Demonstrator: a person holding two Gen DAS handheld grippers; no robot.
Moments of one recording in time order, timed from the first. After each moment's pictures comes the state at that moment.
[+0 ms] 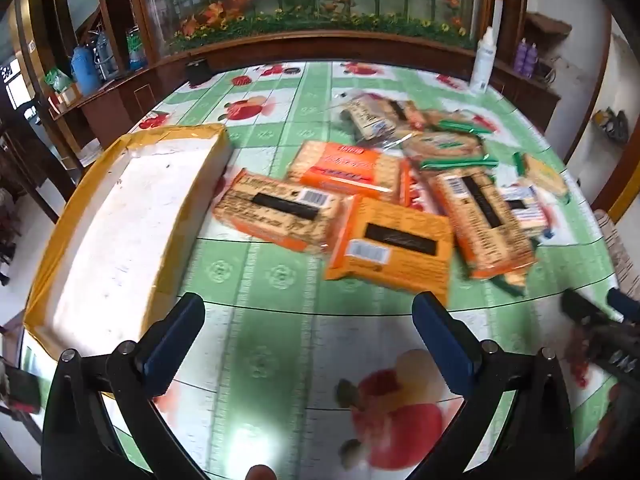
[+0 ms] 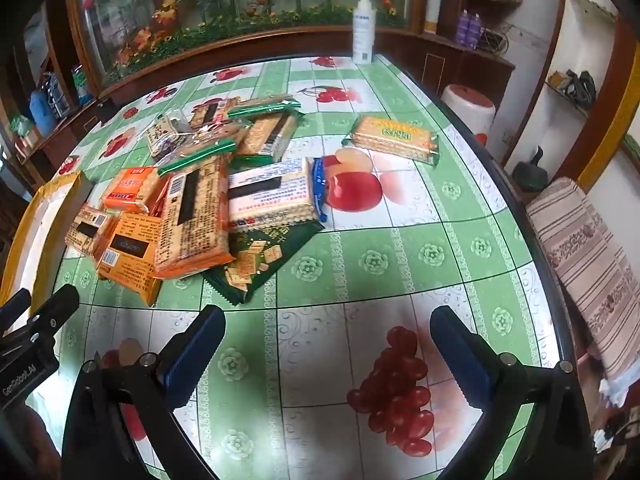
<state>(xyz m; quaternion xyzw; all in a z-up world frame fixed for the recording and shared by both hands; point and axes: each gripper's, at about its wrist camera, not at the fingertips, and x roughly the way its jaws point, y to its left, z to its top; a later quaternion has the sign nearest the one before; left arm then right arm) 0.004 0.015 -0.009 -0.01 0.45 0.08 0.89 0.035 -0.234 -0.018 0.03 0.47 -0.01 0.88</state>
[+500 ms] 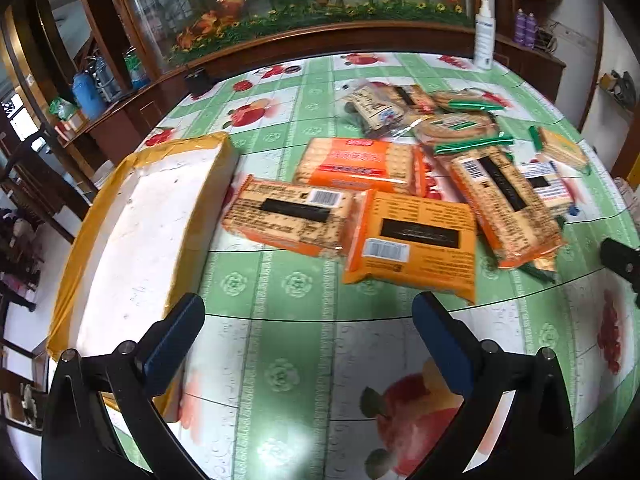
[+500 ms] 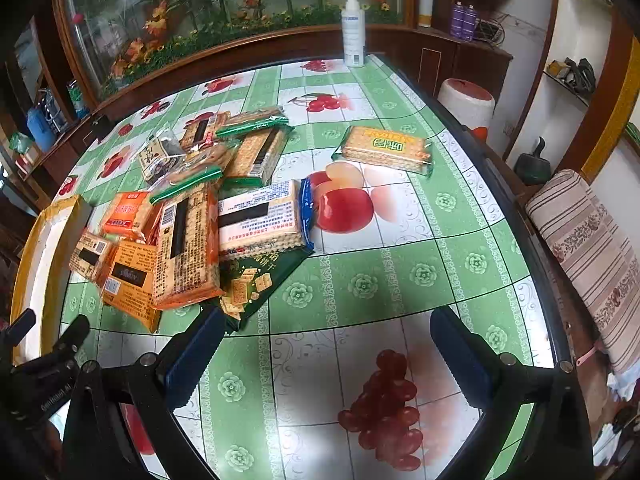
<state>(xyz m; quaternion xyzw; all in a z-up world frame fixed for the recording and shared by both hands) 0.011 0.004 -0.013 0.05 0.45 0.09 0.89 0.055 -0.238 -0.007 0.04 0.48 -0.01 0.88</state>
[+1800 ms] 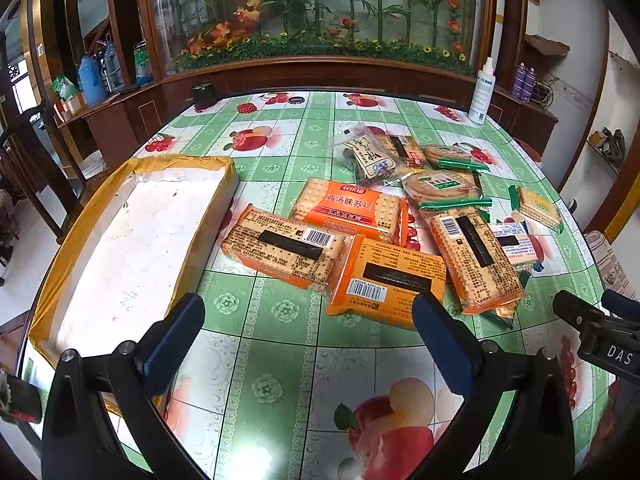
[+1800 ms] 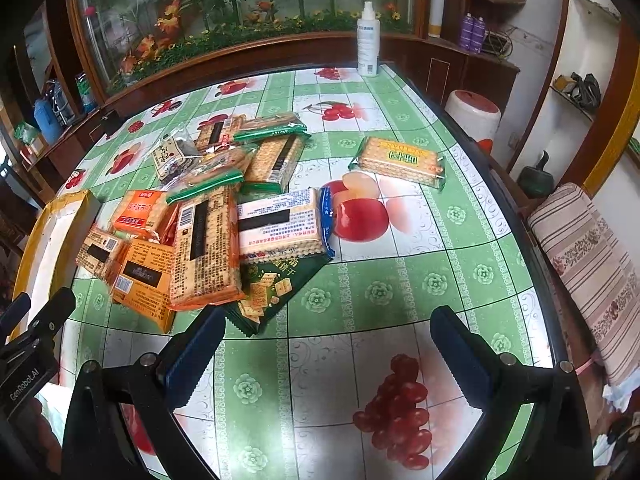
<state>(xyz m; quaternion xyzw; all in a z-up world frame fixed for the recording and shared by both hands) 0.004 0.020 0.012 -0.02 0.40 0.08 0.91 0.051 -0.224 0.003 0.02 0.46 0.00 0.89</state>
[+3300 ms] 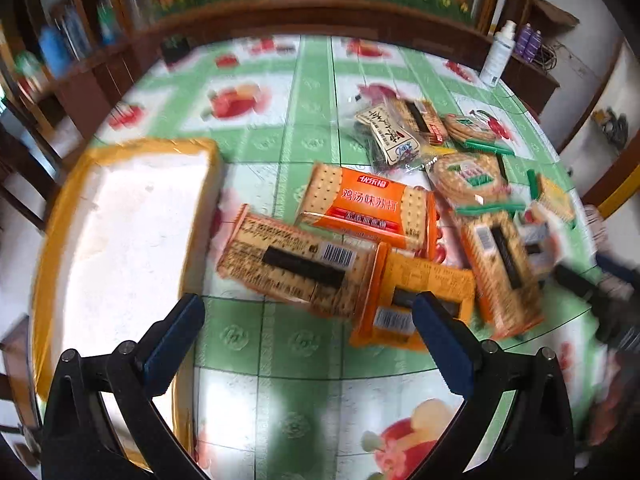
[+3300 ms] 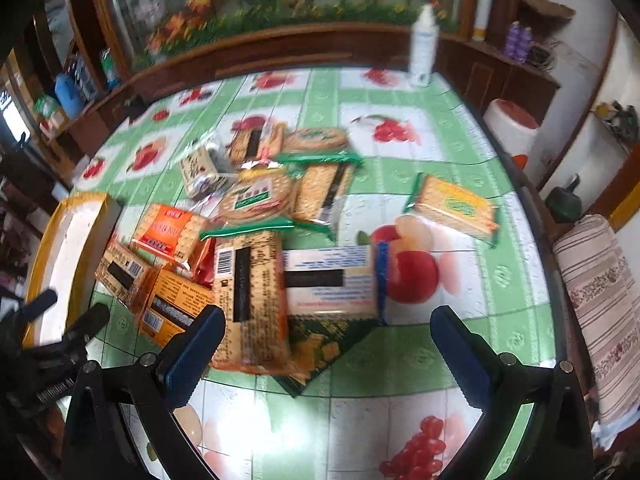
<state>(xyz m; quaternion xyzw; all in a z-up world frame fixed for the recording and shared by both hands) 0.096 0.061 0.013 -0.06 0.54 0.02 0.84 0.126 -0.186 0.018 0.00 0.51 0.07 0.86</state>
